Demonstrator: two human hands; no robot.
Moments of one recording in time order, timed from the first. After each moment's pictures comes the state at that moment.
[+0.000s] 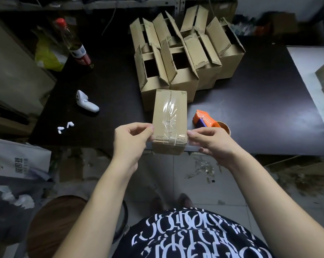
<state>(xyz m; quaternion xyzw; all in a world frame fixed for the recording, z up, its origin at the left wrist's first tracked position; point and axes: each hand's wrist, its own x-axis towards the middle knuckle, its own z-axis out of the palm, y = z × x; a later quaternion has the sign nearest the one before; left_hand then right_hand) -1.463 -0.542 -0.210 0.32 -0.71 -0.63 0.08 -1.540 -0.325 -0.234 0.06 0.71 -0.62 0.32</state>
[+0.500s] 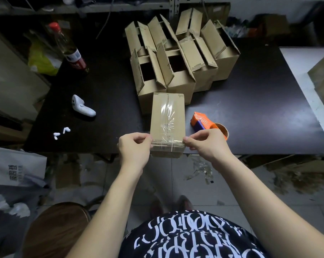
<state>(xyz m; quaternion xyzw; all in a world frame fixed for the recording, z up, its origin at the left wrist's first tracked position) -1.474 -0.538 -0.244 0.38 -0.74 -0.55 0.09 -1.537 -0.342 -0.246 0.06 0.84 -0.51 0.19</state>
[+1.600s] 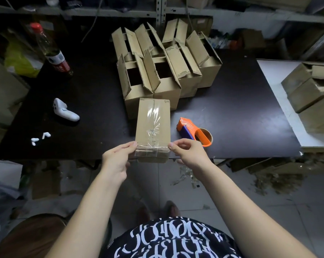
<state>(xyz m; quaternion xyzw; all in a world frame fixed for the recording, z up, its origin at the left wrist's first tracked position) -1.479 -0.553 -0.276 0.47 -0.52 -0.71 0.00 -1.526 -0.347 -0.261 0.11 0.76 -0.59 0.24</state>
